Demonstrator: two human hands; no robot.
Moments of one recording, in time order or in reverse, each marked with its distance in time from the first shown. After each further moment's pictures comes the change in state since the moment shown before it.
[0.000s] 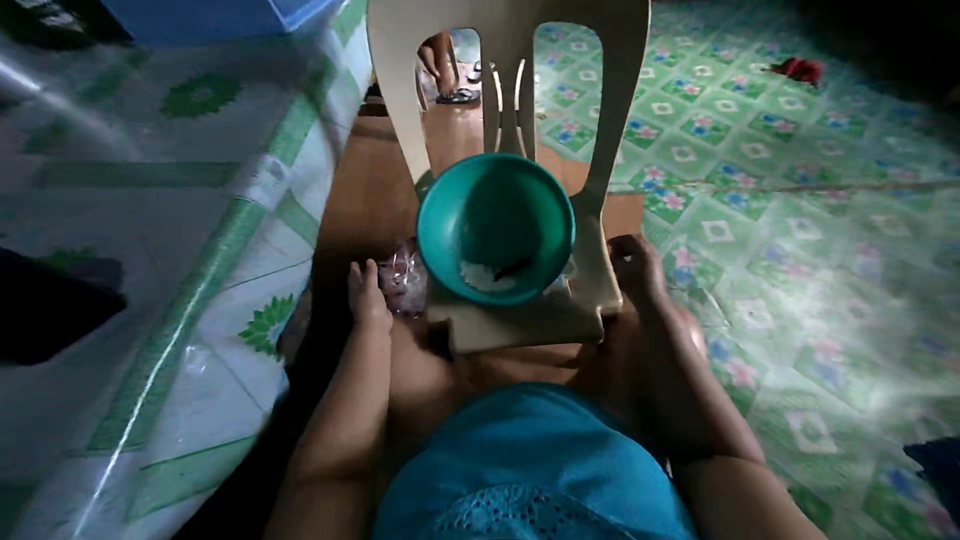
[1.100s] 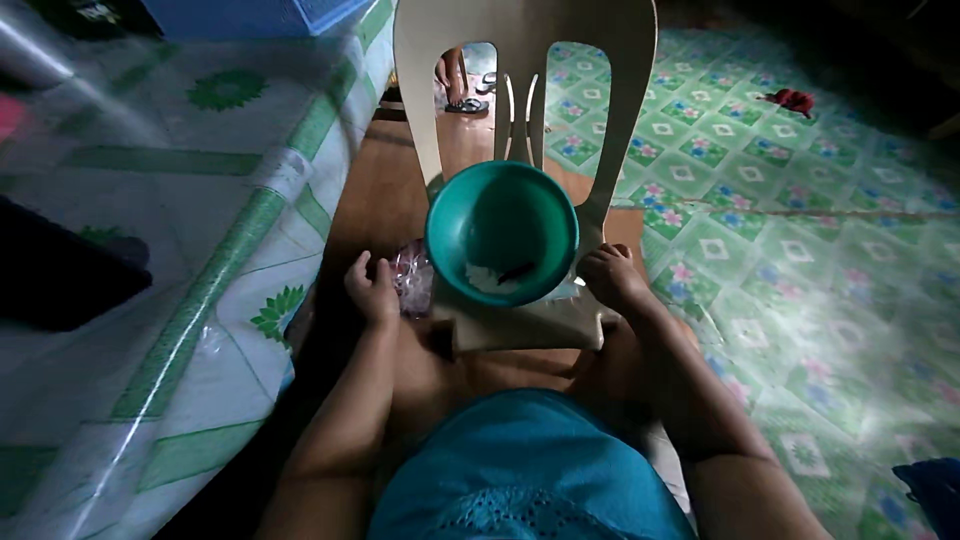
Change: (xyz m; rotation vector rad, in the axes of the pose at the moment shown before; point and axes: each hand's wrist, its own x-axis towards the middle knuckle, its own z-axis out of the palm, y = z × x) left_hand -0.003 0.003 -0.001 0.213 0.092 0.320; right_hand 0.009 -0.028 0.010 -0.326 -0.222 -0.578
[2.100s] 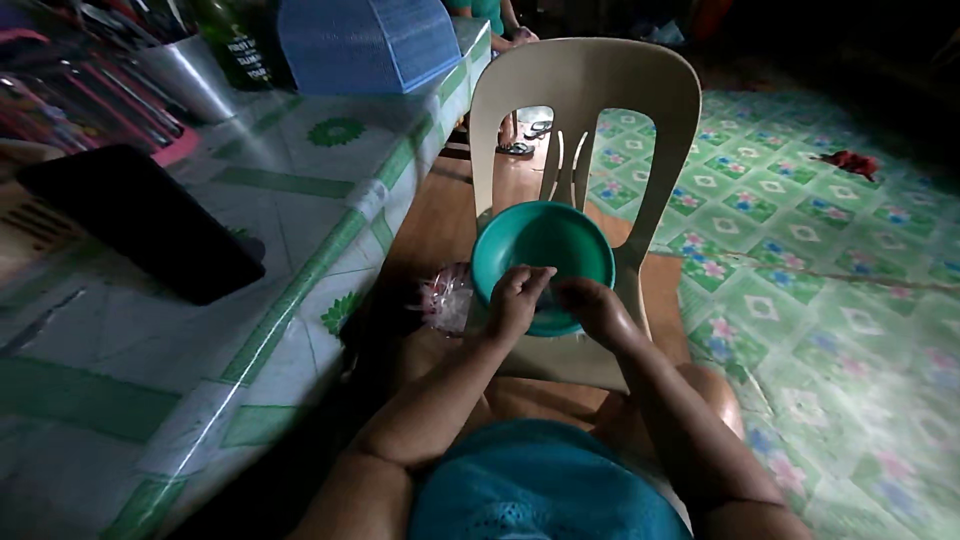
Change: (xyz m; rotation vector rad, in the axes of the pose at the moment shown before) left_hand -0.089 0.160 0.050 -0.141 -0.478 0.333; right_hand 0.041 -0.097 -0.020 0.809 -0.031 0.117
